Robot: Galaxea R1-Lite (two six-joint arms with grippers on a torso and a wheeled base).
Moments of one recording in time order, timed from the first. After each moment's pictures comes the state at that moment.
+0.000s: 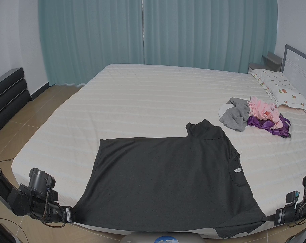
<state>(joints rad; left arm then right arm) -0.13 1.74 -0.21 -0.35 -0.09 -0.34 -0.32 1.46 -0.02 -0.25 0.50 -0.08</state>
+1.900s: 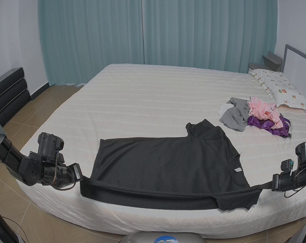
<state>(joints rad) -0.13 1.85 -0.60 -0.35 -0.07 -0.55 -0.25 1.70 -0.38 -0.26 0.55 0.01</state>
